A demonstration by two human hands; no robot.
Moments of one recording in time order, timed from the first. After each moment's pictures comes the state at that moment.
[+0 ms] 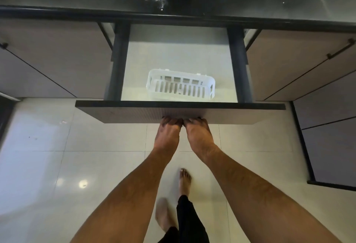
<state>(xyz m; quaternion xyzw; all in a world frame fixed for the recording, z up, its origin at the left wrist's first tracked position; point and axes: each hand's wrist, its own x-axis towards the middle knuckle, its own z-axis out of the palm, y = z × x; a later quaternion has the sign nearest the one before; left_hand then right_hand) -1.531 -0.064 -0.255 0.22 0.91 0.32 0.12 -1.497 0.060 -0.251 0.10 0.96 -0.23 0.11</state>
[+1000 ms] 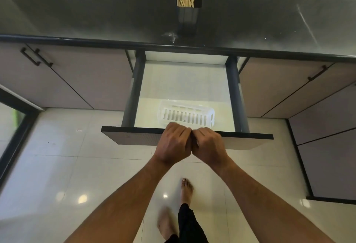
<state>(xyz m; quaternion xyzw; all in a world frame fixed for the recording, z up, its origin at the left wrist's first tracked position) -1.493 -0.097 -0.152 0.41 0.86 0.28 -0.14 -1.434 0.055 -0.146 -0.05 0.97 -0.18 -0.16</state>
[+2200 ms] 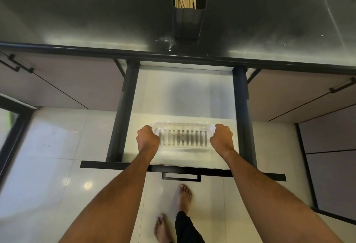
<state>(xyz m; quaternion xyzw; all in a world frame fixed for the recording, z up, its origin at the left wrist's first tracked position) -1.649 -0.078 -0.221 -0.15 0.93 0.29 0.19 -1.576 0.164 -0.206 0.30 0.91 -0.25 0.13</state>
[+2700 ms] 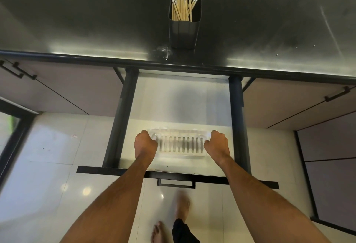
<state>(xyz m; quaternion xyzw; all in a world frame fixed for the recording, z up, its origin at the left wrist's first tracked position) -1.647 -0.071 -0.211 -0.15 0.93 0.28 0.18 -1.573 0.169 -0.207 0.31 0.90 -0.28 0.14</state>
